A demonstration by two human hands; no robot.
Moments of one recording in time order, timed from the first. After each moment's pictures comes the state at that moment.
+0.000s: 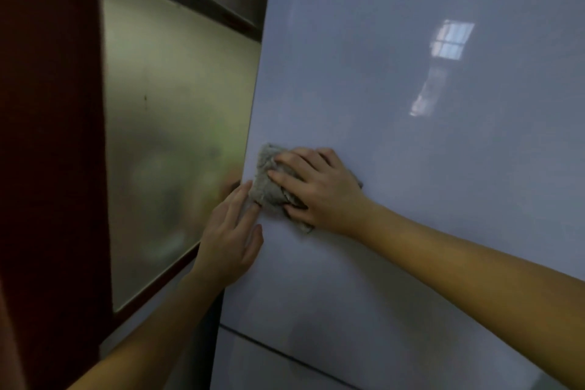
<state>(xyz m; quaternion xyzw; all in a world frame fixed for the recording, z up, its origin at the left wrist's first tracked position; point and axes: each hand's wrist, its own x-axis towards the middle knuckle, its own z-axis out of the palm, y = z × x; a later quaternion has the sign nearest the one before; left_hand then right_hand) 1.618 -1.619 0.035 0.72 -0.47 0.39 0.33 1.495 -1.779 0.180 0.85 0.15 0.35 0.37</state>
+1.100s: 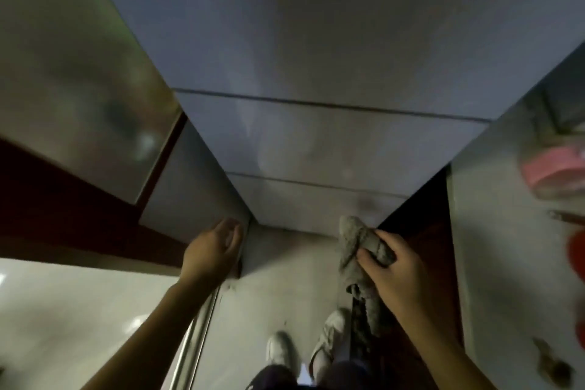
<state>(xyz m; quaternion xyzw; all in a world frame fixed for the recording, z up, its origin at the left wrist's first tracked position) 1.418 -1.509 0.056 0.91 -0.33 -0.21 0.14 1.151 -1.688 0.025 0.72 -0.48 0.22 -0.45</state>
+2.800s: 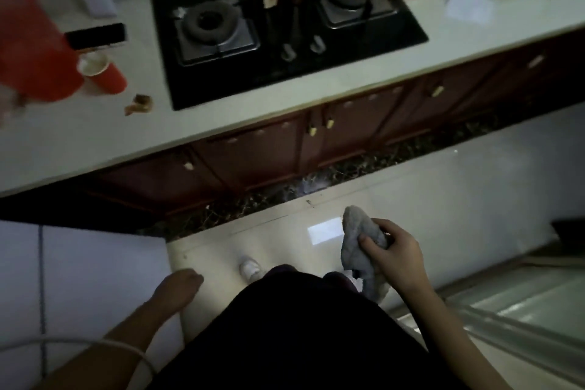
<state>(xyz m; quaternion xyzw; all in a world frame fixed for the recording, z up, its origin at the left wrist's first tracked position) 1.308 -1.561 -0.078 0.36 -0.78 -0.35 -0.37 1.175 -1.136 0.013 -0.09 -0.89 0.43 -0.16</state>
